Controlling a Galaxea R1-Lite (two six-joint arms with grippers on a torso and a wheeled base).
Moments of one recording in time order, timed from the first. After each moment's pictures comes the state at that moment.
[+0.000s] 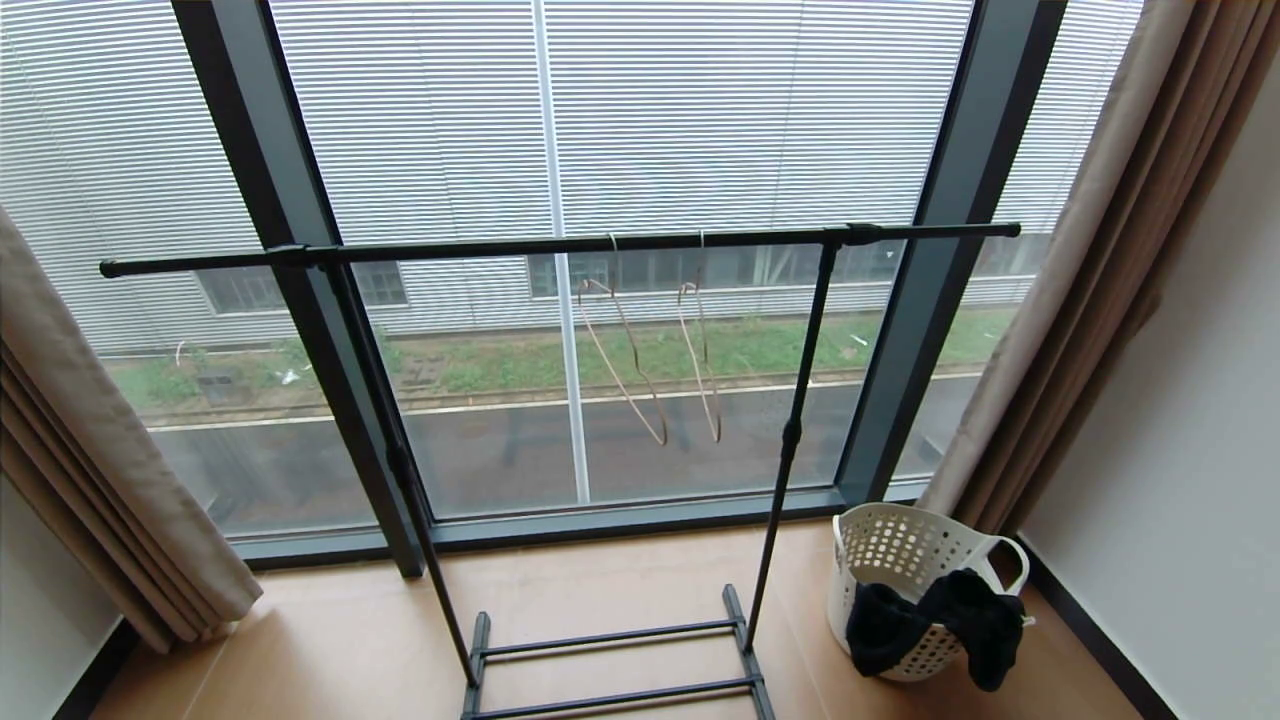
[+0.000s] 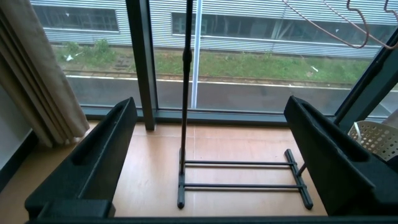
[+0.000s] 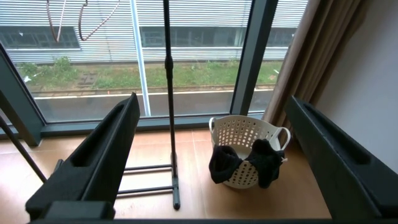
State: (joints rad) left arm 0.00 0.00 -0.03 0.07 0.12 -0.03; right arm 0.01 0.01 -0.01 0.01 -0.05 0.01
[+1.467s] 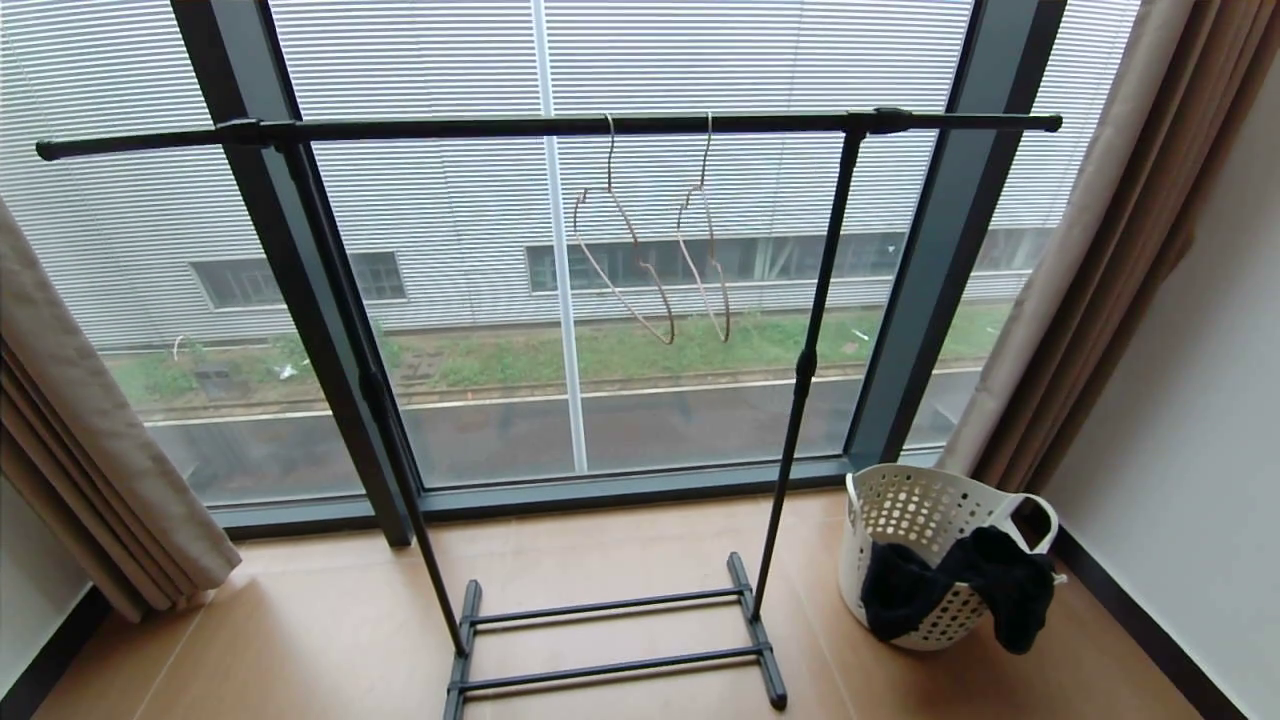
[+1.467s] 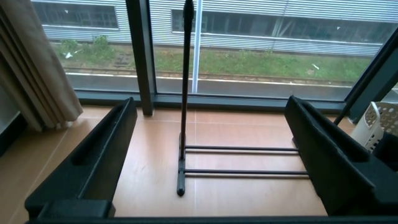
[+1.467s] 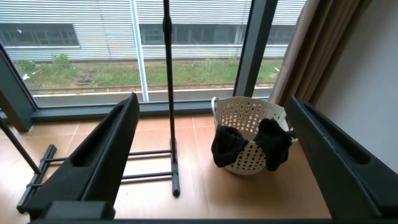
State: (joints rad) left arm 0.00 0.00 -0.03 0.07 0.12 -0.04; right arm 0.01 0.00 -0.01 0.01 -0.05 0.01
